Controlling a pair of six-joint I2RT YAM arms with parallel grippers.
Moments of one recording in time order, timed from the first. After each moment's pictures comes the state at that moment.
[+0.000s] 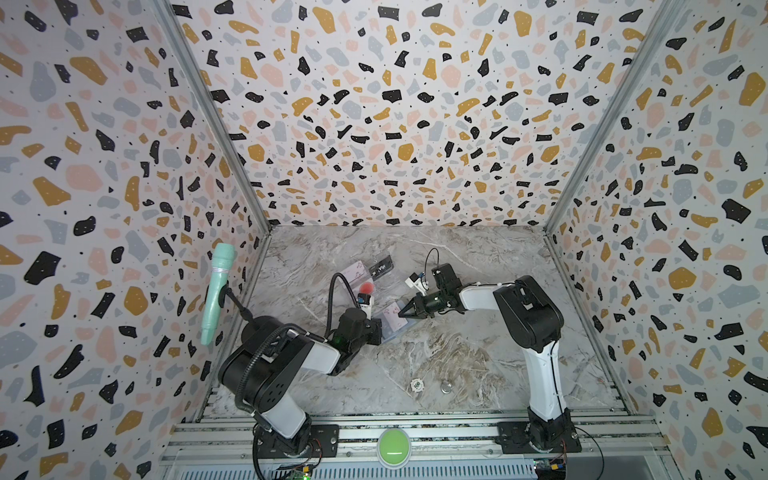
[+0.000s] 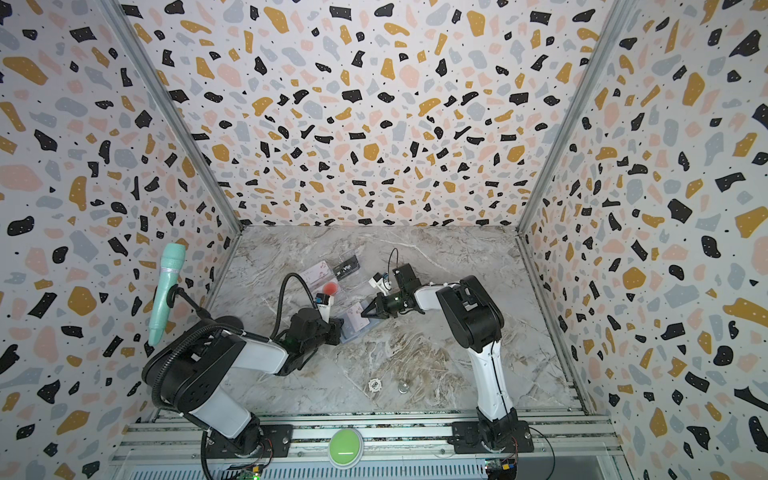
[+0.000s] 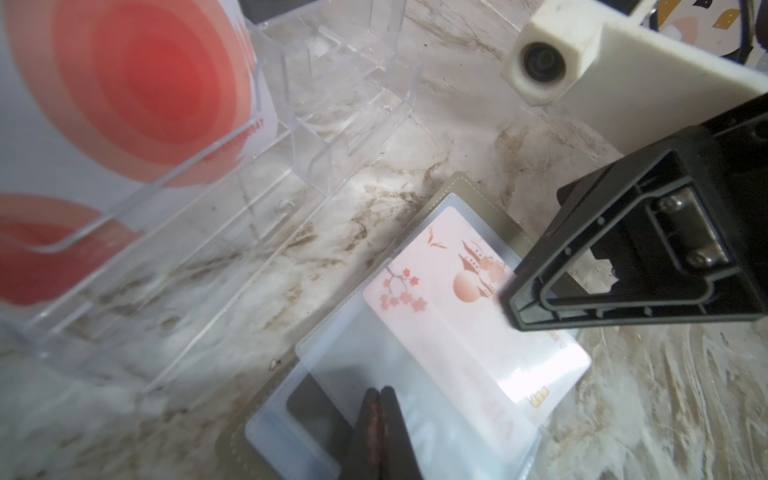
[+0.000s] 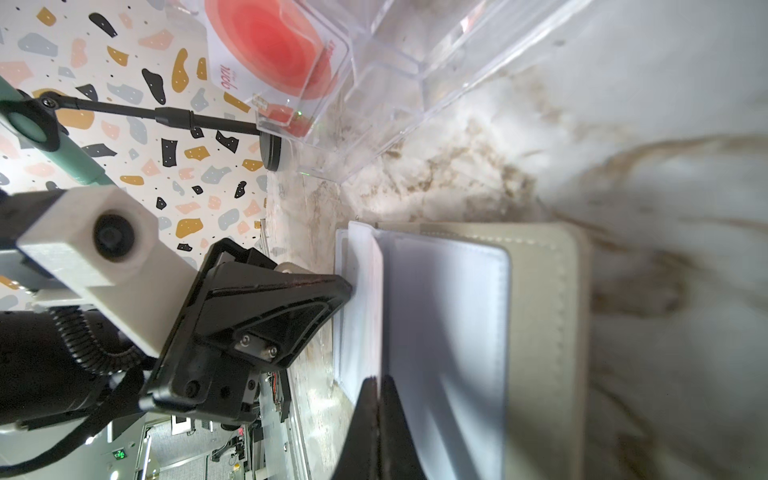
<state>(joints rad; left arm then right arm) -0.53 1.63 0.39 0.65 0.04 -0.38 0.52 2.15 1.24 0.01 -0.99 0.48</state>
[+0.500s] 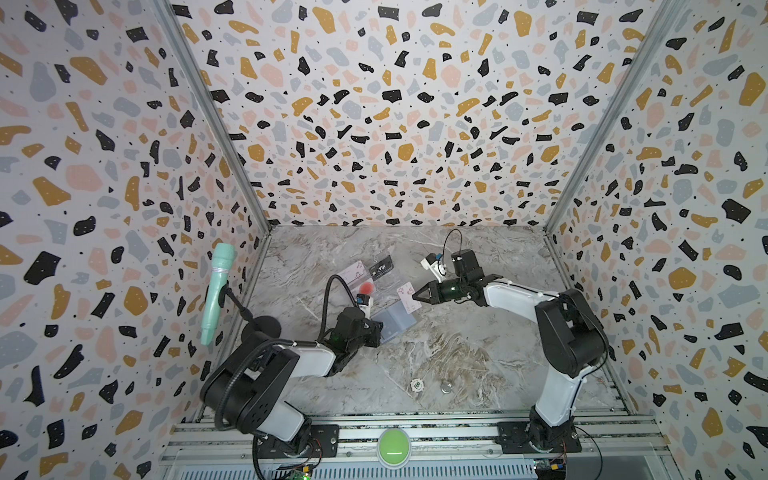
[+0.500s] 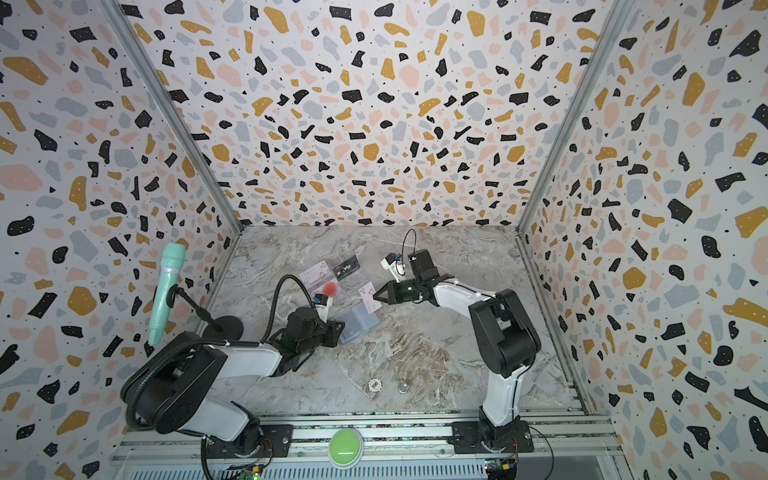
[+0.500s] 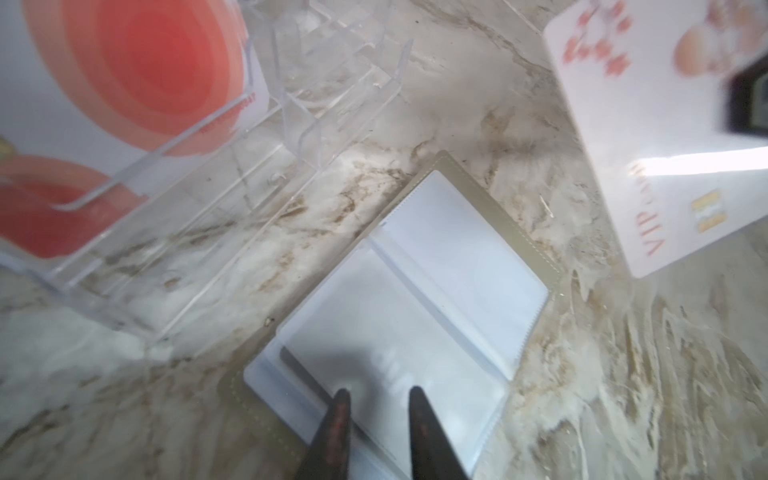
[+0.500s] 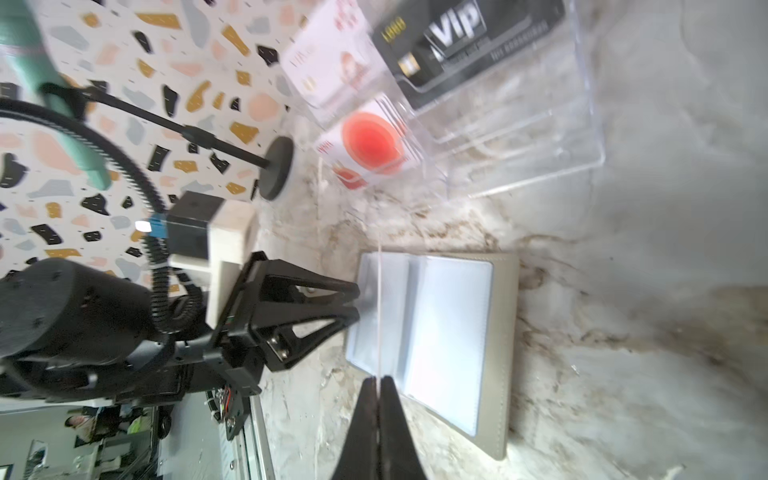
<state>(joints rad) -0.53 1.47 0.40 0.45 0.11 -0.40 0.47 1.79 1.10 -0.04 -0.85 0.30</state>
